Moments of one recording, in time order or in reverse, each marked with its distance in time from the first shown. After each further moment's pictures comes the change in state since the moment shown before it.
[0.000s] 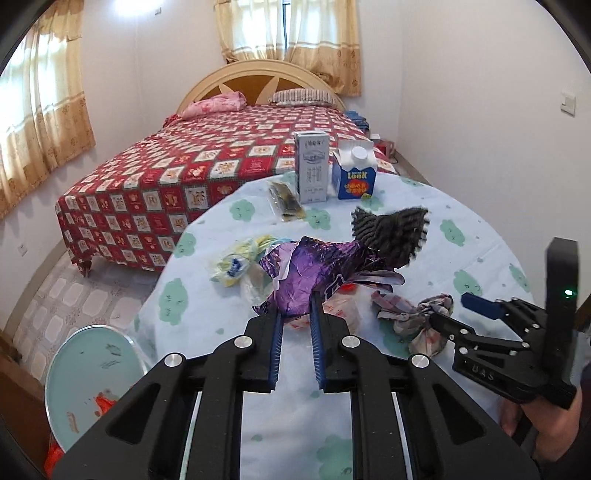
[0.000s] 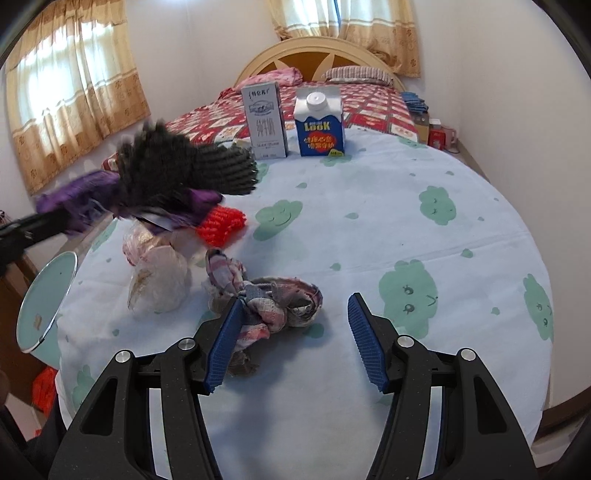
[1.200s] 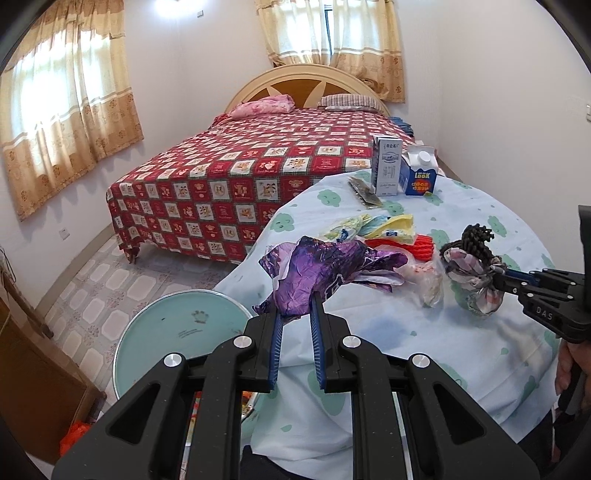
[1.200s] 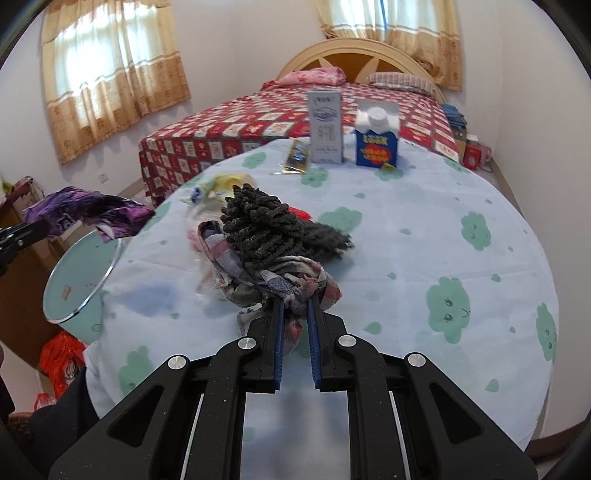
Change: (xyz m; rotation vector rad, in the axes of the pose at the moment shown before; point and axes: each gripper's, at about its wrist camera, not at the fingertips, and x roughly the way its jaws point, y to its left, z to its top) left arm -0.061 0.082 -0.040 -0.047 -0.010 0.161; right arm -0.031 0.047 0.008 -0.135 -0.004 0.102
